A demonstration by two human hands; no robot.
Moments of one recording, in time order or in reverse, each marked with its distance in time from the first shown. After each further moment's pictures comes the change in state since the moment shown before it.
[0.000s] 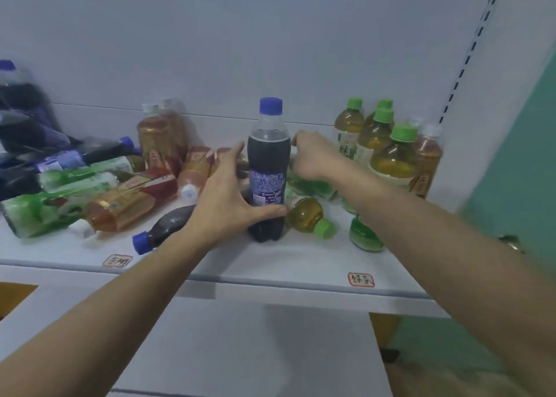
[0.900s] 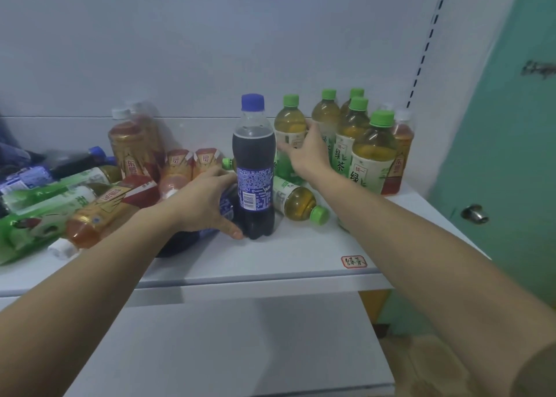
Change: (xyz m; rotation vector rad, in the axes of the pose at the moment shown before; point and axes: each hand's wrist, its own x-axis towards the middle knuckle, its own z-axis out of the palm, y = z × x) left_hand 0.035 -0.033 -0.025 0.436 -0.536 0.117; right_hand 0.011 0.029 0.038 0.731 0.406 0.257
